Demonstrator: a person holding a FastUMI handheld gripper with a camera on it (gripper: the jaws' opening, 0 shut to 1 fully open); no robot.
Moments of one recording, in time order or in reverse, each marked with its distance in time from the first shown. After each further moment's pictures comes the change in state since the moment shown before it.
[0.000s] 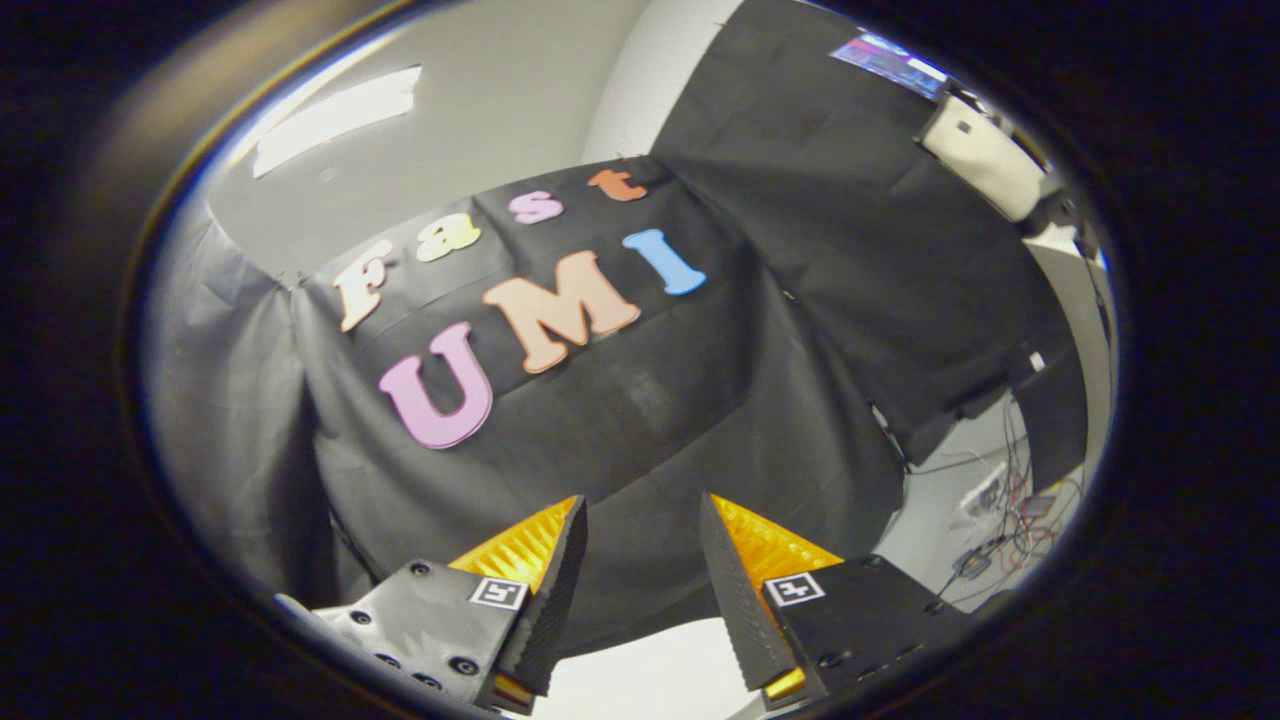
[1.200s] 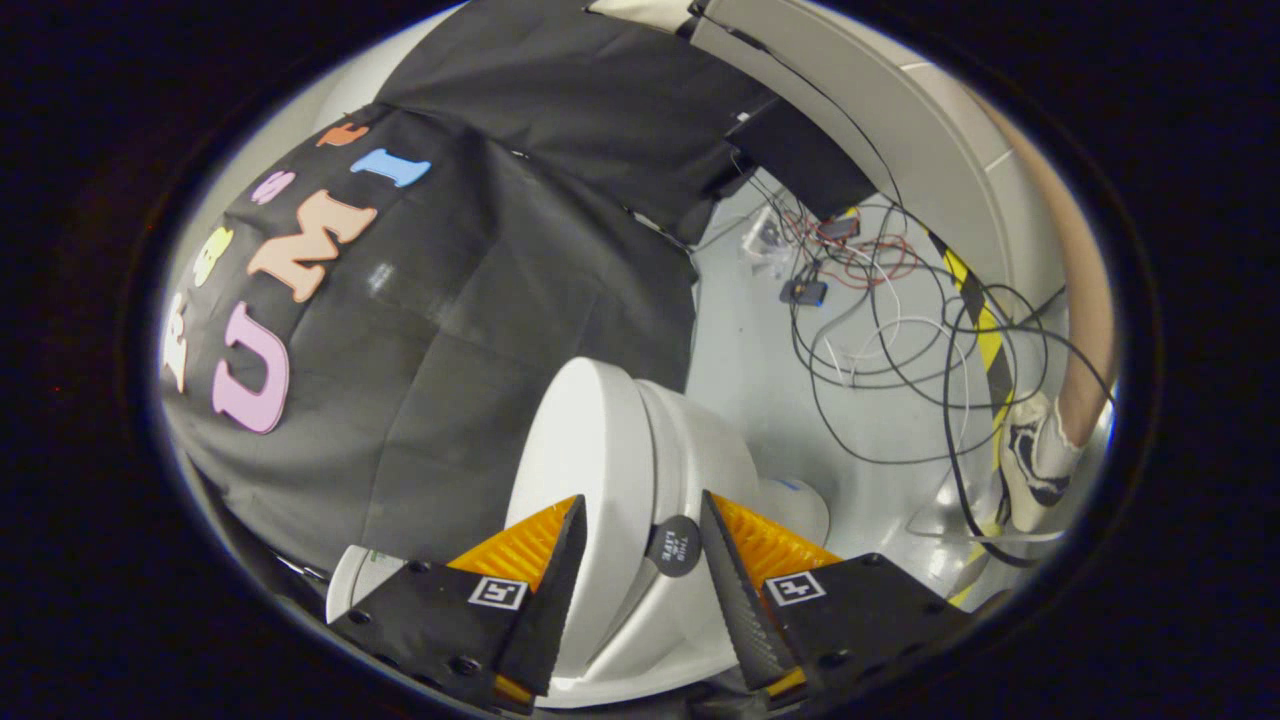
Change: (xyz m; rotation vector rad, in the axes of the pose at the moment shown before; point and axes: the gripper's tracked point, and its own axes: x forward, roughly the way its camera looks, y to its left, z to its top) arm -0.170 -0.092 -0.247 0.387 0.463 -0.598
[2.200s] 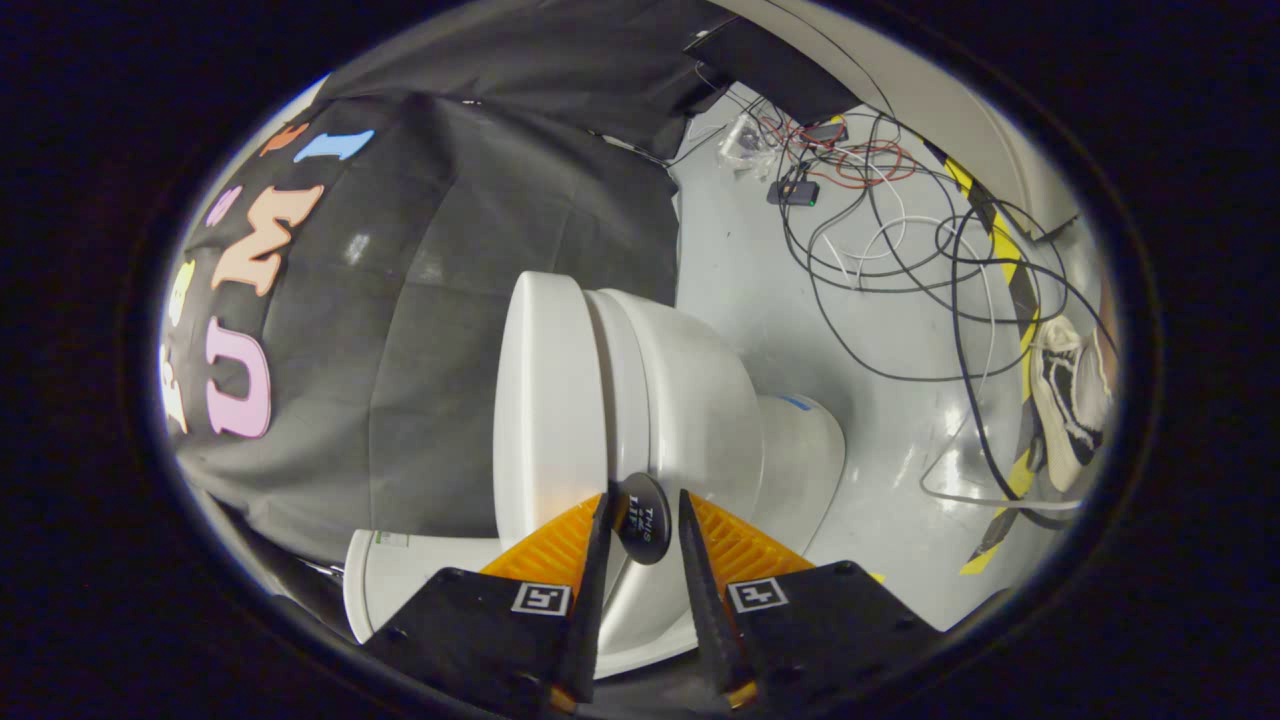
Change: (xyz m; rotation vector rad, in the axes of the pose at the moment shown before) arm 0.032 -0.002 -0.046 0.075 0.233 0.017
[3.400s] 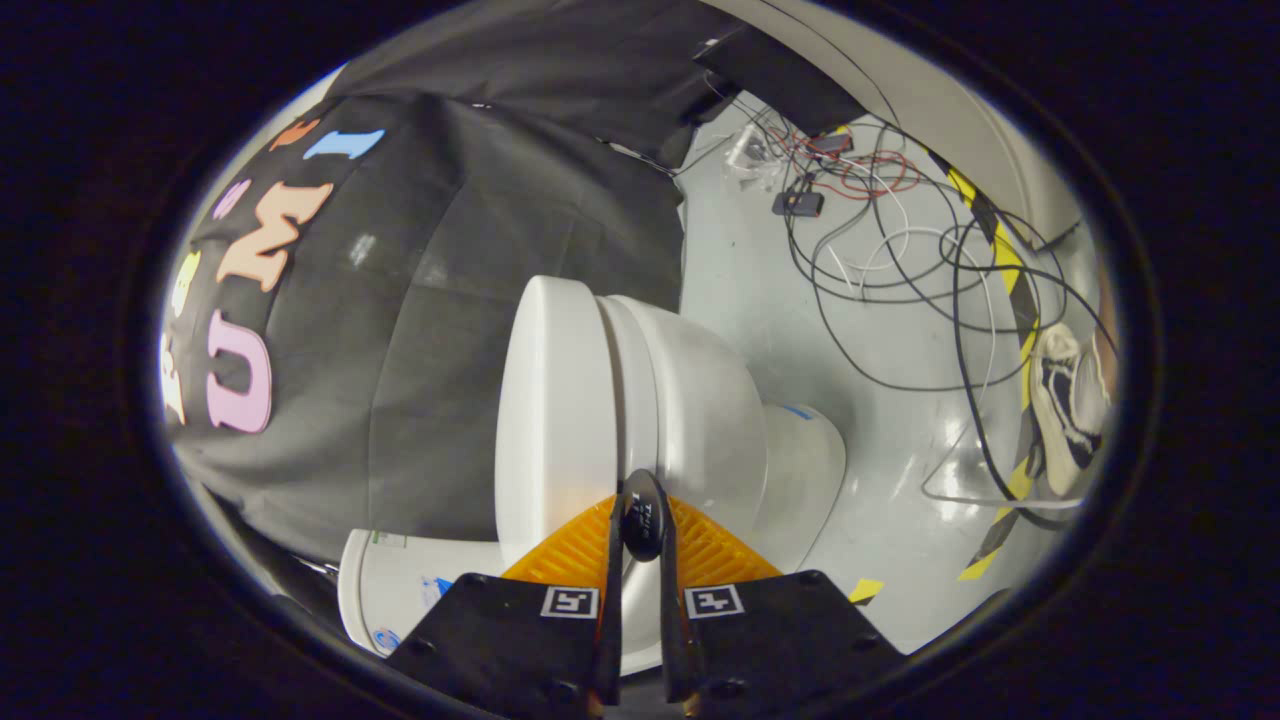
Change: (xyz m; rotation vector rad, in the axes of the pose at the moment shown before) arm 0.004 -0.001 0.002 0.006 -0.048 0.004
